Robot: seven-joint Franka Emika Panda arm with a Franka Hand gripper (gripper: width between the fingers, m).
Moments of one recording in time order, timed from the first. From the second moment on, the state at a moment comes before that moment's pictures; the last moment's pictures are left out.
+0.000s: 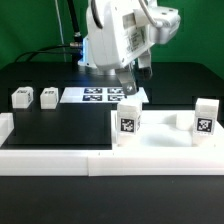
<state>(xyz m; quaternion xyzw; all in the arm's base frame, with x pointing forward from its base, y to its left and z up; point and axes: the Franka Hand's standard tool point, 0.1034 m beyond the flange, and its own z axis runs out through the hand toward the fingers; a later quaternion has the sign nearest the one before) 0.606 0.015 0.113 -0.56 0.82 0.07 0.09</state>
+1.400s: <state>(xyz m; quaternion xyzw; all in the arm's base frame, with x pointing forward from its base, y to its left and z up) 0.599 0.015 0.114 -0.79 0.61 0.03 0.11</state>
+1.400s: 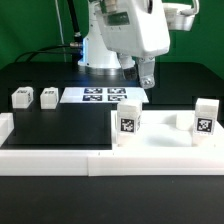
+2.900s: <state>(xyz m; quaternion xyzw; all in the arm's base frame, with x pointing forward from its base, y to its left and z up) 0.569 -0.005 0.071 -1.00 0.08 -0.04 0.03</state>
